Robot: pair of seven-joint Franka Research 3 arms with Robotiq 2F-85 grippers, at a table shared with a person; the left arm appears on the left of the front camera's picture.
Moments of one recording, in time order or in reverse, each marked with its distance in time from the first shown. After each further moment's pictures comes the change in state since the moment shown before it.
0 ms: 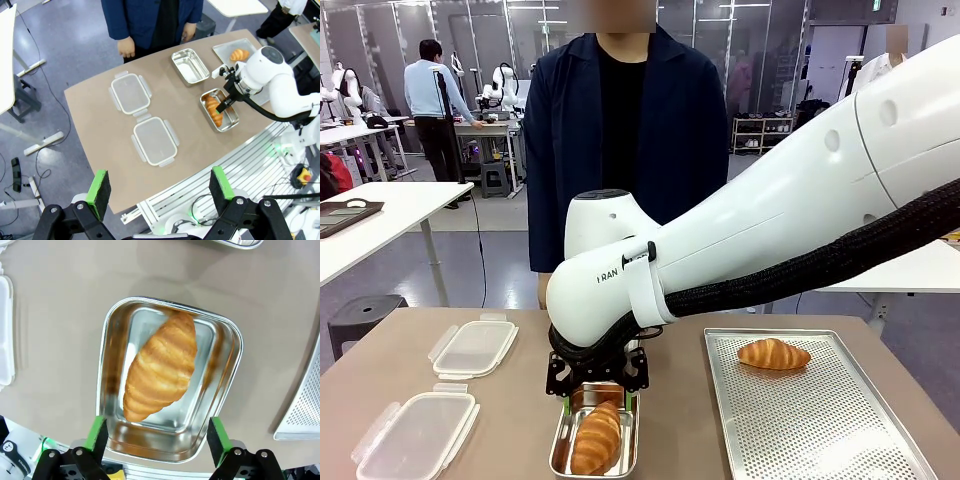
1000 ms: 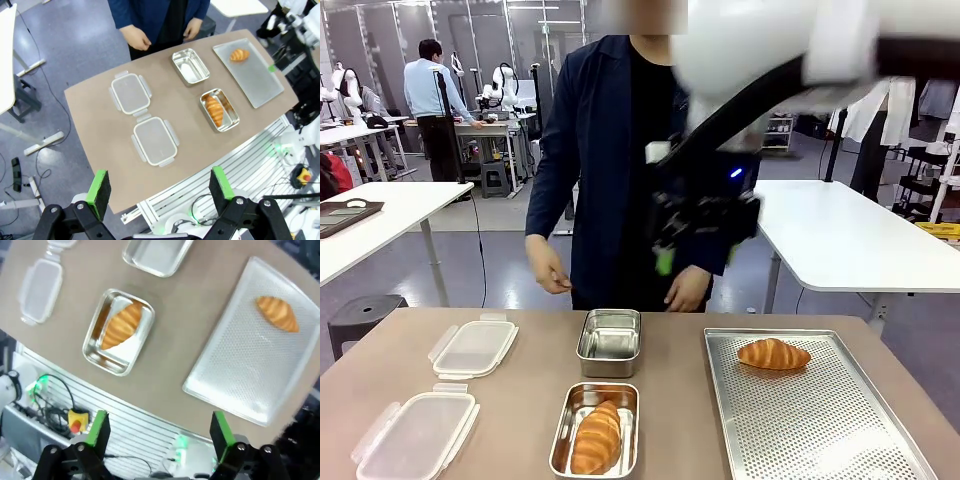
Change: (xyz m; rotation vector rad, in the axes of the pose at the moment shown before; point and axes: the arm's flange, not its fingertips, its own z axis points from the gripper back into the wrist) left arm 0.000 0.000 0.000 0.000 0.000 0.001; right arm -0.030 -0.140 0.255 0.045 -0.123 0.245
